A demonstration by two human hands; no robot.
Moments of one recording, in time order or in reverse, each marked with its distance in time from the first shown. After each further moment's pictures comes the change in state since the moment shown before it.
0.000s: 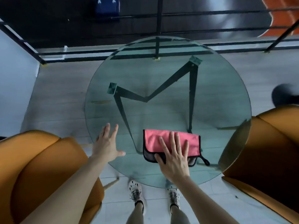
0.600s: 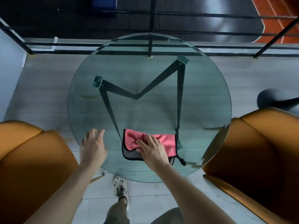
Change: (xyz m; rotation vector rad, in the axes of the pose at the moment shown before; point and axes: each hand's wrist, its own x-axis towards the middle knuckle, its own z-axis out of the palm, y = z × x) left_hand -0.037 0.038 0.028 0.001 0.294 -0.070; right_hand 0.021 0.001 -0.026 0.152 -0.021 -0.304
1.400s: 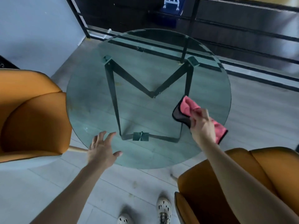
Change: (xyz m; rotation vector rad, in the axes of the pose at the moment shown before) left_hand -0.114 0.231 0.027 -0.196 -0.138 -0.449; right_hand 0.019 0.304 -0.140 0.082 0.189 0.033
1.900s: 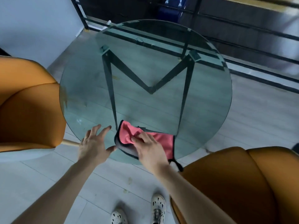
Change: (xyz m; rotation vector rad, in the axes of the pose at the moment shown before) left_hand -0.005 -0.009 0.010 0.009 0.060 0.025; right_hand -0.113 -0.127 0.071 0.178 -0.230 -0.505
